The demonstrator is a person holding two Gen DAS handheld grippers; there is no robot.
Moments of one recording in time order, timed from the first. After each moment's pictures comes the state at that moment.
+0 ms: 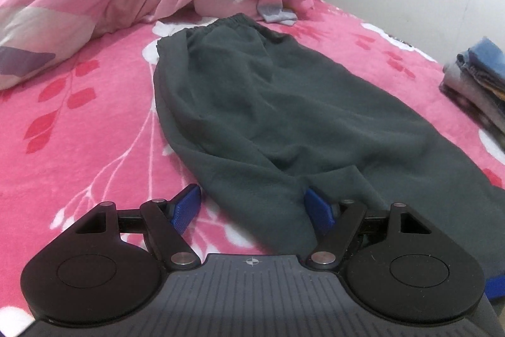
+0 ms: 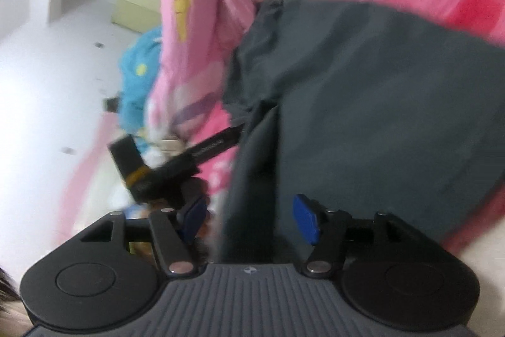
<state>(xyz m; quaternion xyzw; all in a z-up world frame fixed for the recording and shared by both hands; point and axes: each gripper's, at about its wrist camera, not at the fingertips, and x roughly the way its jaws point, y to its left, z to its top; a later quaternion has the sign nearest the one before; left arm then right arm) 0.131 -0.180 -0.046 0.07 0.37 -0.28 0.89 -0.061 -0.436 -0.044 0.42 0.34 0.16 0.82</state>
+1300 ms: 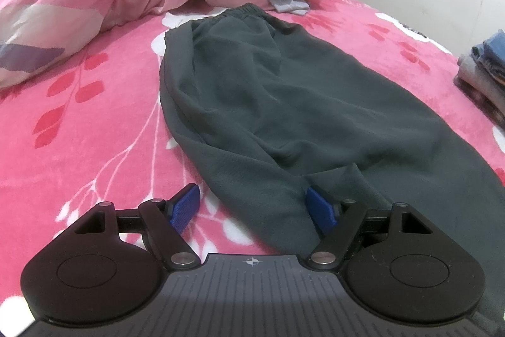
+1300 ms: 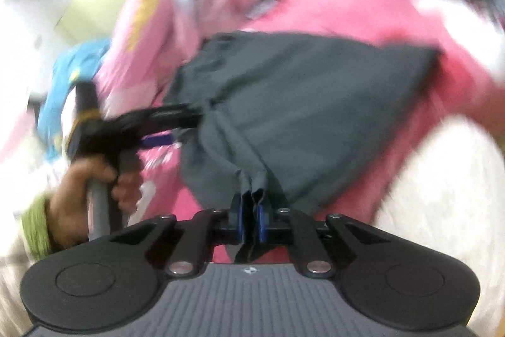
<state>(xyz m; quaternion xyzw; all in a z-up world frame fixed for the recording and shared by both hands) 0.131 -0.193 -0.045 0.08 0.38 -0.24 0.89 -0.142 -0.375 -0.047 0.37 0.31 -0.04 0.87</state>
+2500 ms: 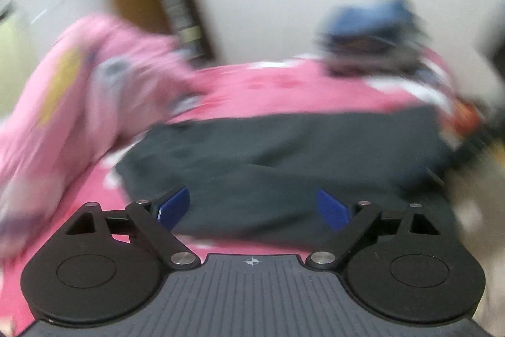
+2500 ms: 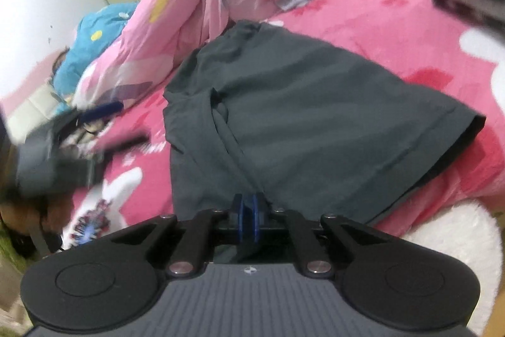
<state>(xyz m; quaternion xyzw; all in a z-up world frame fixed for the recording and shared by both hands) 0.001 -0.157 -0.015 0.28 0.13 -0.46 0.83 -0.093 -0.402 -0.048 0.27 0.34 0.05 0.90</state>
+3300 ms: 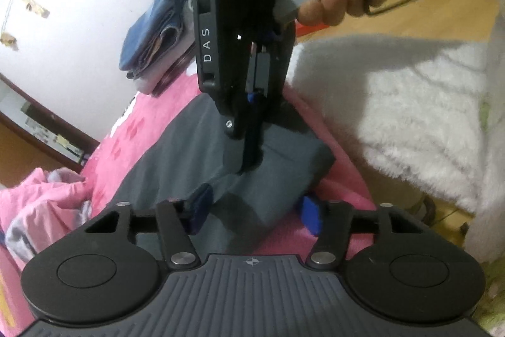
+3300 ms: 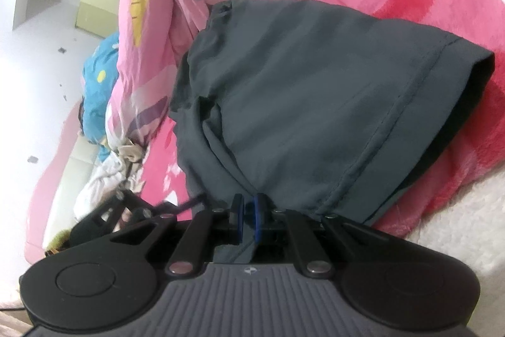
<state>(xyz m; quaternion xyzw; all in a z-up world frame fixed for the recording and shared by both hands) -0.056 -0.200 -0.063 0.51 0.00 -0.60 0.62 -0.068 -0.453 -0.078 0.46 0.37 0.10 0.80</state>
